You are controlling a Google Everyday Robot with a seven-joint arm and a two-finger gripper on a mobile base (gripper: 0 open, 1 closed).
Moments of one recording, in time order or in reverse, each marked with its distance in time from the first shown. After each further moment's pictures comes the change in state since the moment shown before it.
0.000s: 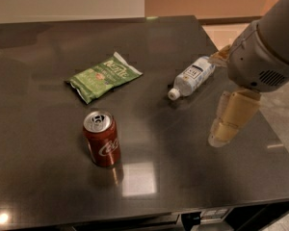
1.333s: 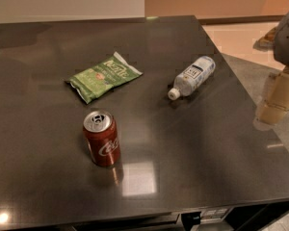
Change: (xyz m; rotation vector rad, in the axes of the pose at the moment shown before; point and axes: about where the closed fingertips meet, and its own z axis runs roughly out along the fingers) arm 0.066 -0.031 -0.044 0.059 0.177 0.093
